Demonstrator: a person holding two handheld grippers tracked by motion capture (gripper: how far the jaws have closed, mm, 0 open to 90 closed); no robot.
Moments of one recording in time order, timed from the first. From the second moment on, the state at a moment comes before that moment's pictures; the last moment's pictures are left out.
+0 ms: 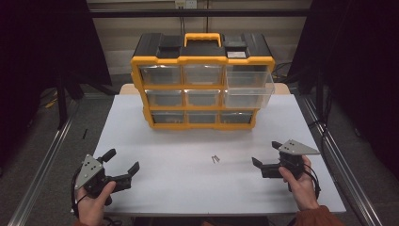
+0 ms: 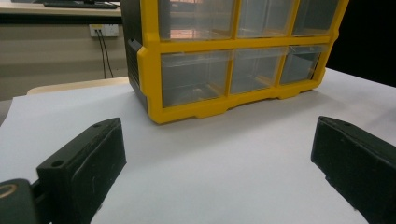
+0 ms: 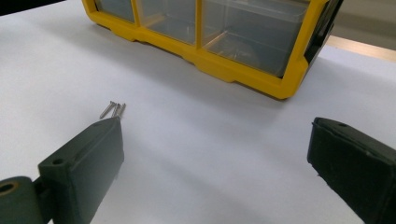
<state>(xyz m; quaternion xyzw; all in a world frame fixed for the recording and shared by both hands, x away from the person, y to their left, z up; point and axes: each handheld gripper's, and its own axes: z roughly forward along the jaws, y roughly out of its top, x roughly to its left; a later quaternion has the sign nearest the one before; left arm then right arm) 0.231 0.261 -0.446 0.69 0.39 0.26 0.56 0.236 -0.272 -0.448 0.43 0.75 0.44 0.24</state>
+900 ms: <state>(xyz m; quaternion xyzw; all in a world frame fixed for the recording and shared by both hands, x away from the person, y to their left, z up) 0.234 0.259 -0.447 0.69 0.39 0.25 0.56 0.254 -0.244 -0.454 0.40 0.80 0.41 0.20</state>
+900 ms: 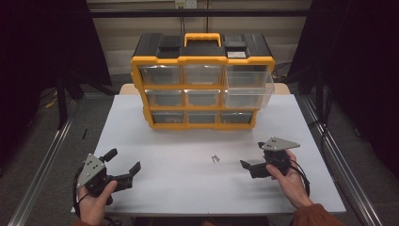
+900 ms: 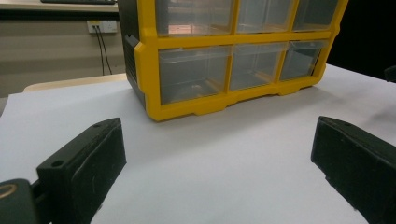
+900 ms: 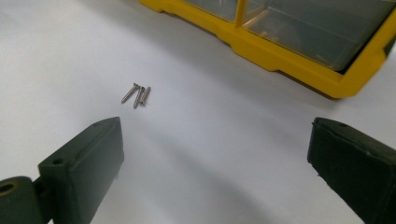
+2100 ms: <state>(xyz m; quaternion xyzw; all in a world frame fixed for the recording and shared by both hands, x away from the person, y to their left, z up) 0.234 0.258 -0.447 0.69 0.38 0.25 0.56 0.314 -0.168 -0.454 0.35 0.90 0.25 0.04</state>
